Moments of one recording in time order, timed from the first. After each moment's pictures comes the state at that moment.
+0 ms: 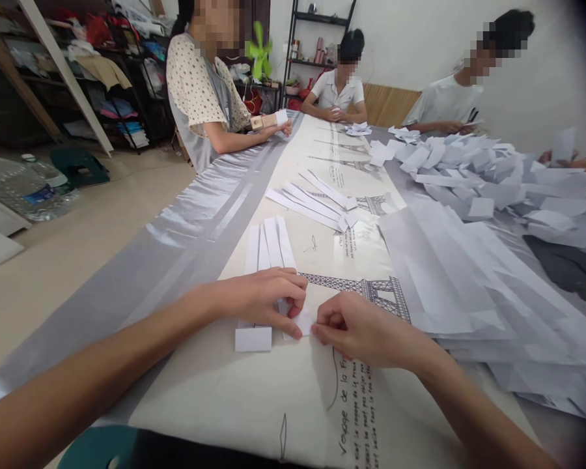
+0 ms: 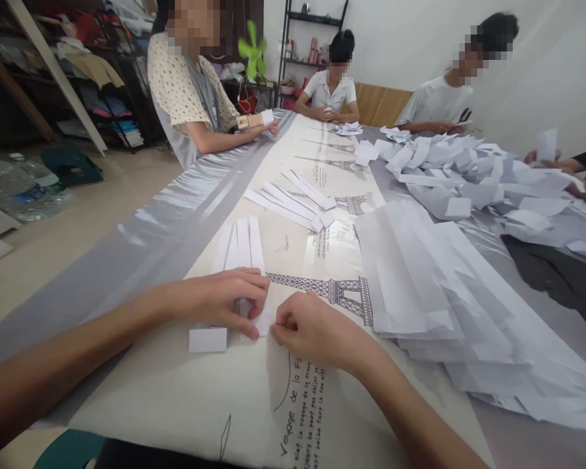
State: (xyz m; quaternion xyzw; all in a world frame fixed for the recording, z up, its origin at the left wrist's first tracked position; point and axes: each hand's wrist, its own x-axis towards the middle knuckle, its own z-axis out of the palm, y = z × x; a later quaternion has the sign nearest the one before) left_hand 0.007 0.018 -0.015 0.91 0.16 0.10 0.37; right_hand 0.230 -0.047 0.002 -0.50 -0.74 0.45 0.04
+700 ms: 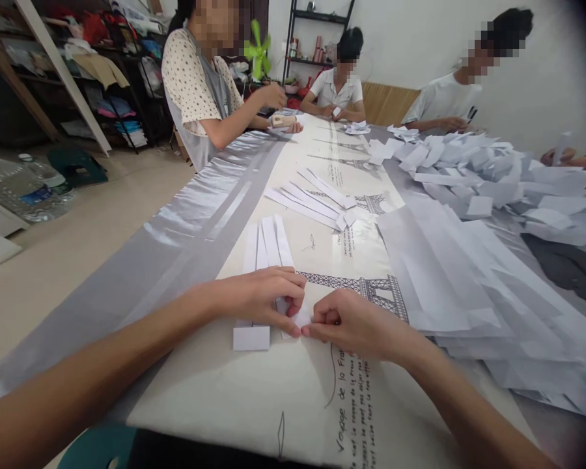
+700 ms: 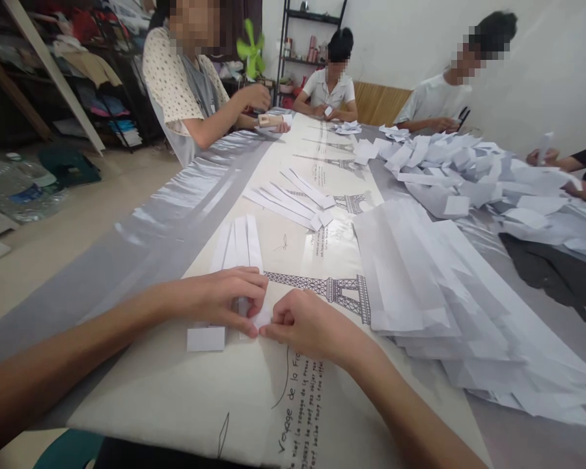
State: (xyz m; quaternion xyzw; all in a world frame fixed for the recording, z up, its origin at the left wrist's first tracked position) left_hand 0.008 0.019 -0.018 0.91 0.17 0.08 0.36; right_hand 0.229 -0.042 -0.003 -0.49 -0.74 0.46 0.03
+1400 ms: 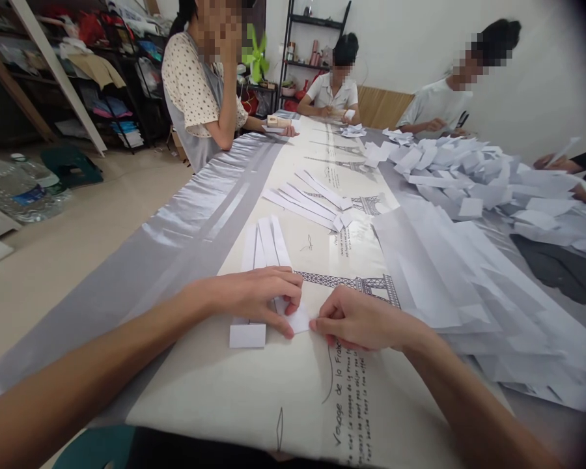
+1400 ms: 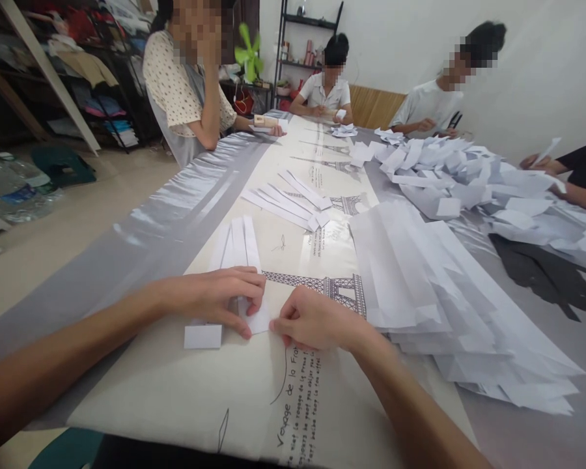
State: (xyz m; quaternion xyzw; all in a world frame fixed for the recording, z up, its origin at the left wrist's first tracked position) left_hand 0.005 0.021 -0.014 0.92 0.17 0.06 0.35; right_hand 0.236 -0.035 0.009 -0.51 -0.68 0.53 -0.03
